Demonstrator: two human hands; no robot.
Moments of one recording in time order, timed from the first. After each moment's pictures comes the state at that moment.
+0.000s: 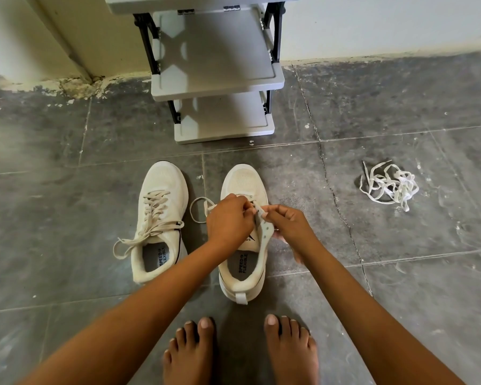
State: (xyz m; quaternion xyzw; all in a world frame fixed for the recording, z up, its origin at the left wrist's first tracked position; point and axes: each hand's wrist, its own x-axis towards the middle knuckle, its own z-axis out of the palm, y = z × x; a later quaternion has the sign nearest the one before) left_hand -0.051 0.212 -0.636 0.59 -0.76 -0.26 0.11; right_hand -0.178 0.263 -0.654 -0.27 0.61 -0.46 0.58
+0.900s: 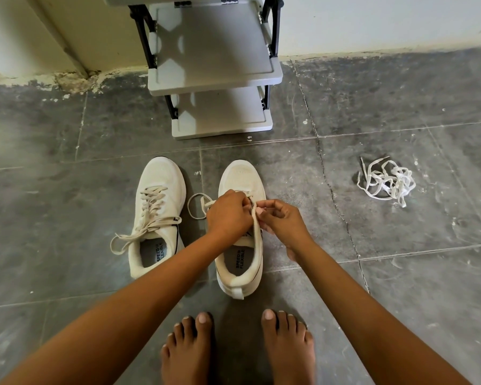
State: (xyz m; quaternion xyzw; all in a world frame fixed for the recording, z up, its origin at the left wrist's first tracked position) left_hand -0.055 0.209 -0.634 0.60 -0.75 -0.29 0.06; right_hand -0.169 0.263 -0.654 -0.26 0.62 -0.47 0.57
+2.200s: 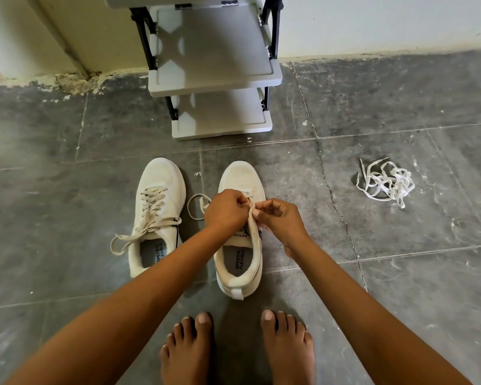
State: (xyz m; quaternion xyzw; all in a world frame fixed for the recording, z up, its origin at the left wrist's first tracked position) left_hand -0.054 0.202 -0.631 0.61 -0.69 -0.37 0.10; right_hand -0.167 0.258 -0.653 -0.27 0.66 -0.46 0.53
